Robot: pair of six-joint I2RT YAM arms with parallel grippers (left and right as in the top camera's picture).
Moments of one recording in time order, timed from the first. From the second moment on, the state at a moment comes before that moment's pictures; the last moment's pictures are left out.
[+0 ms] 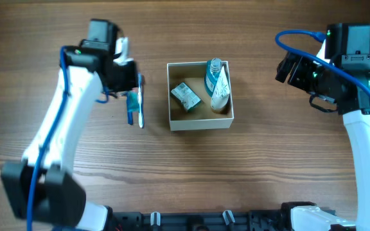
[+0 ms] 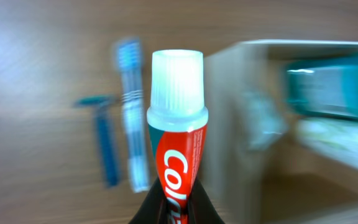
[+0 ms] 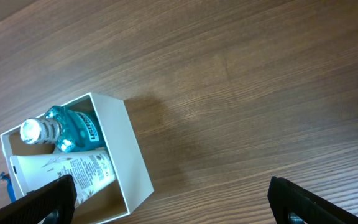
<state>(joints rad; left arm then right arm) -0.20 1.65 1.47 -1.00 0.16 -0.26 0.04 1.38 1.54 -1.18 0.01 0.41</state>
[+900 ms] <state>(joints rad) -0.33 1.58 1.48 -0.96 0.06 -0.51 0.04 1.38 1.54 -1.18 0.01 0.41</state>
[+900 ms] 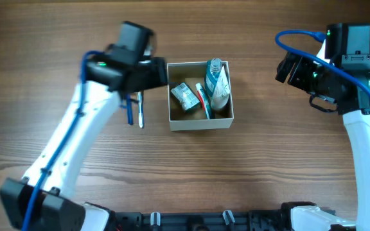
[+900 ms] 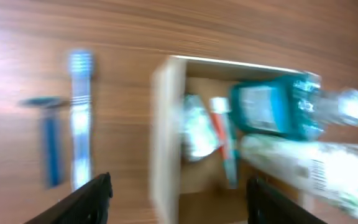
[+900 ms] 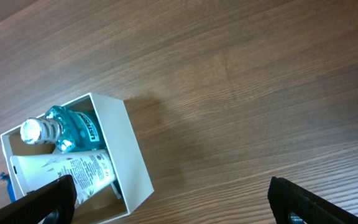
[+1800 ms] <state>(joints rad) -0.11 2.03 1.35 -0.87 -0.01 -0.41 0.04 1.38 1.54 -1.18 0.01 0.41</state>
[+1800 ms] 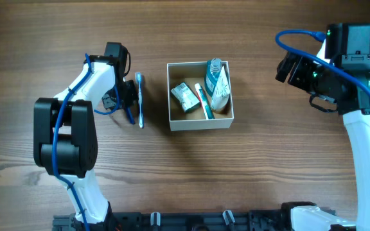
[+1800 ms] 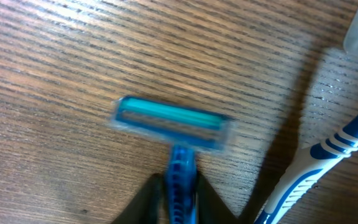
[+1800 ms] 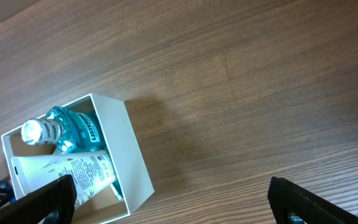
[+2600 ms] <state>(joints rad) -0.56 1.63 1.34 -0.74 0.03 -0.47 0.04 1.38 1.54 -1.18 0.01 0.41</state>
